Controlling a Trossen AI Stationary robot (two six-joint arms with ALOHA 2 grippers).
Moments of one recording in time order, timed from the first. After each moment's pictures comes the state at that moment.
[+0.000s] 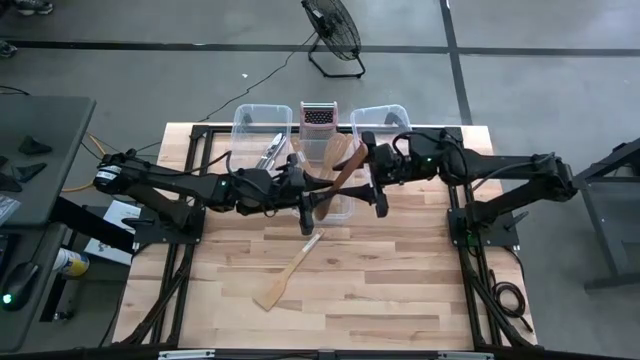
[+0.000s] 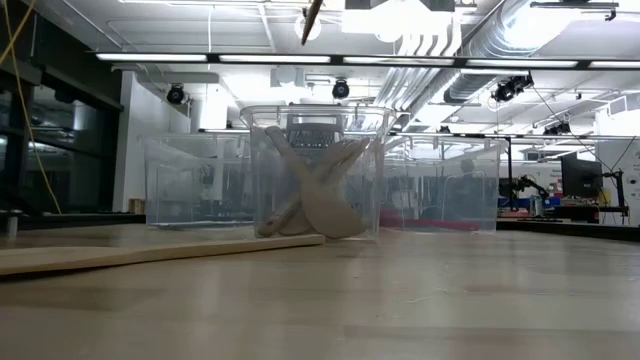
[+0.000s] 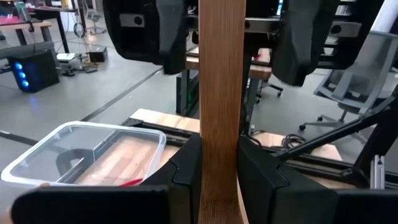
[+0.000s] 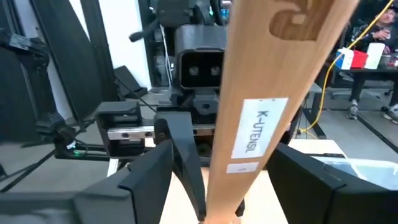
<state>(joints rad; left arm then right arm) -0.17 1.39 1.25 0.09 -0.42 -0.11 -0.04 1.27 1.24 -0.01 -0.19 0.04</state>
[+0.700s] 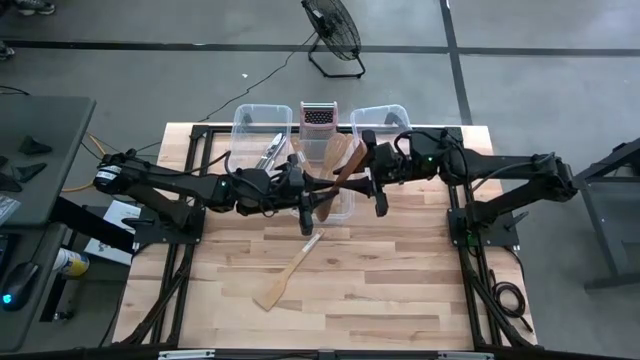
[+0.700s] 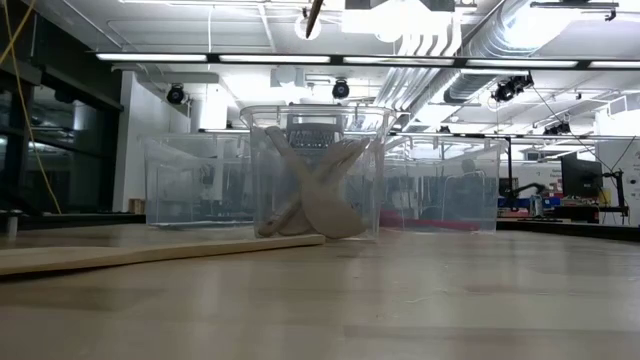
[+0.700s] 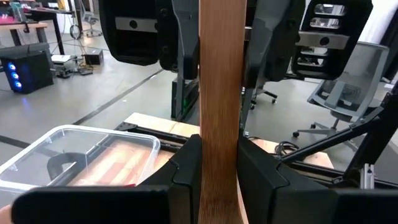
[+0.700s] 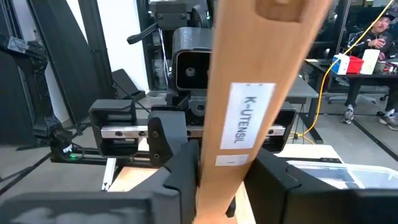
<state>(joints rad) -0.17 1.39 1.25 0.11 -0.41 -0.14 -0.05 1.27 1.24 0.01 -0.18 0.03</state>
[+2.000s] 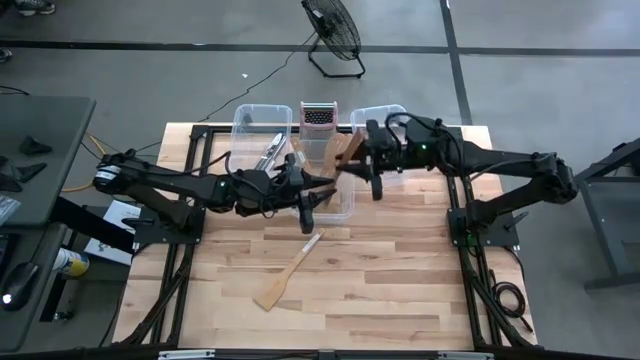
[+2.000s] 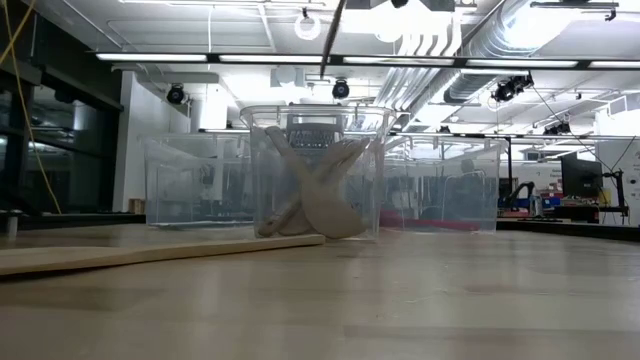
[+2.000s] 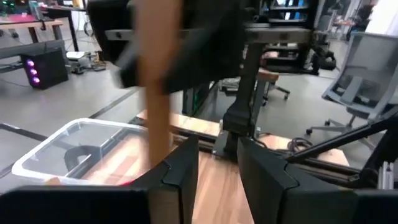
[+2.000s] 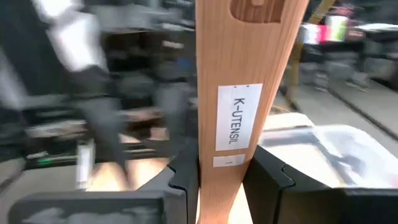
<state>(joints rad) -0.17 1.39 1.25 0.08 -0.47 -0.13 -0.15 1.27 1.24 -0.07 -0.18 0.11</state>
